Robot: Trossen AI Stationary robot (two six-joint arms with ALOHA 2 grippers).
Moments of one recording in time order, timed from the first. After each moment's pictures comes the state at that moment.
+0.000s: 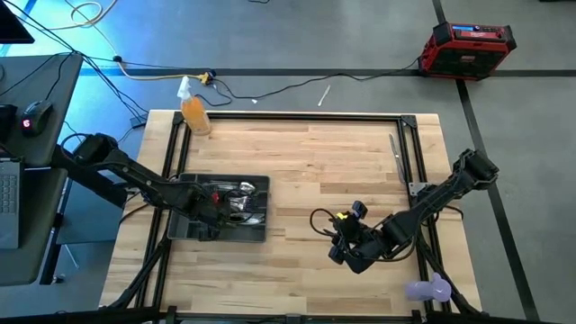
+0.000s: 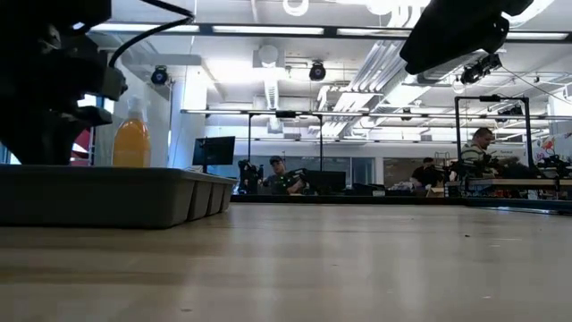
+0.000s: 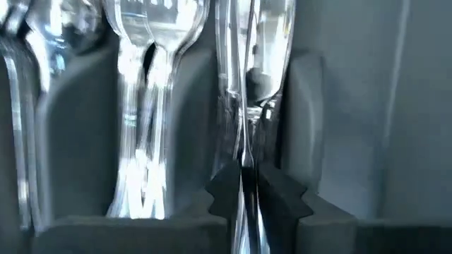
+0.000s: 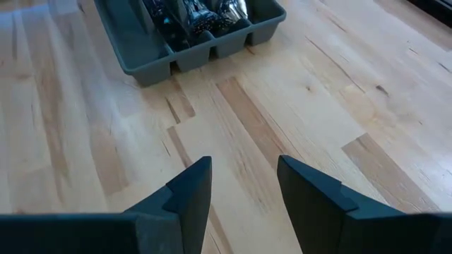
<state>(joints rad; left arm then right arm) -0.41 1.24 0.63 -0.78 -0.20 -0.41 0.62 1.57 1.11 -0.65 0.73 0.94</state>
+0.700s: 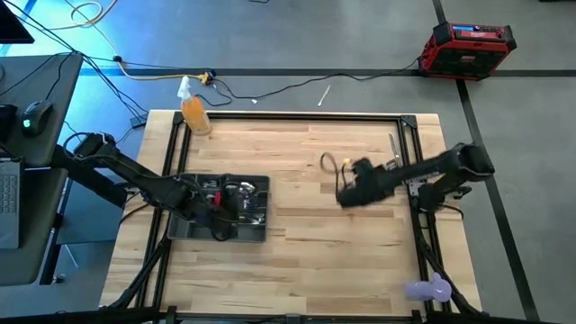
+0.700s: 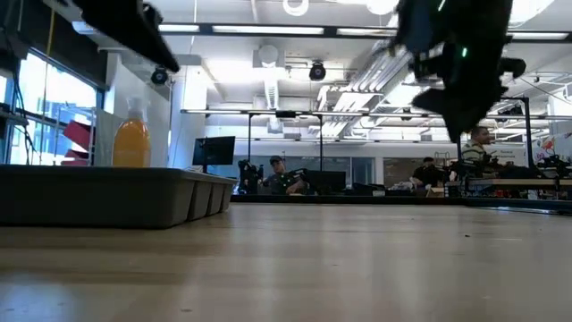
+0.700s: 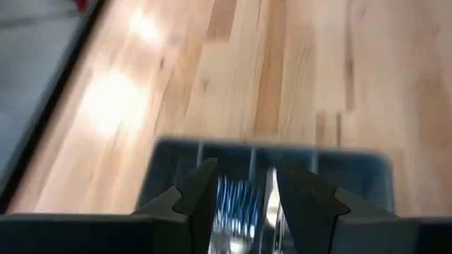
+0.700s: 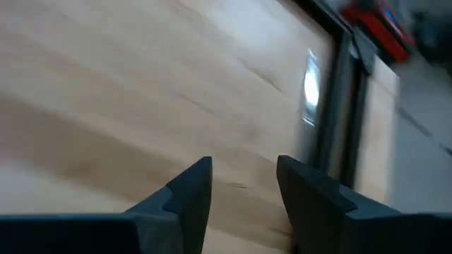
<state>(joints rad) -0.47 1.24 0.93 -0.62 -0.62 -0.29 0.11 1.56 1.05 -1.42 0.61 1.29</state>
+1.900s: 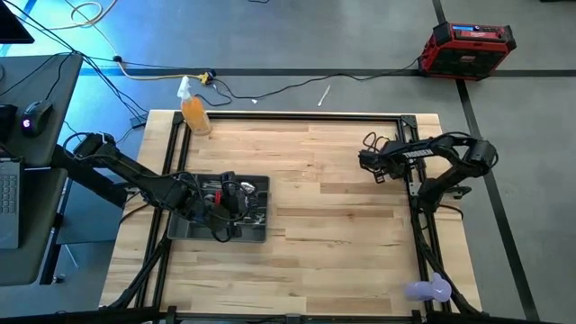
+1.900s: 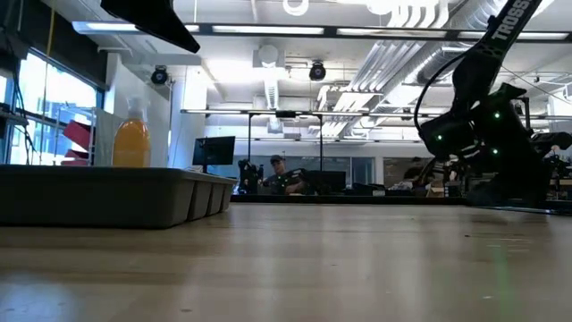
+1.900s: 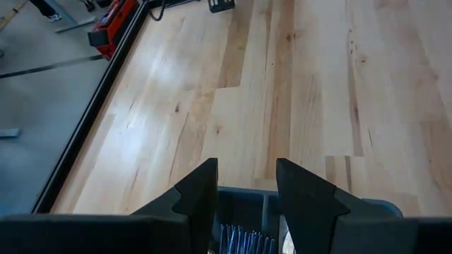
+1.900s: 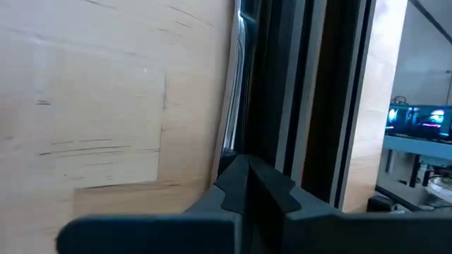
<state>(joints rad) -0.47 1.24 0.93 -0.51 -0.69 -0.19 -0.56 1.56 0.54 -0.97 0.50 0.93</state>
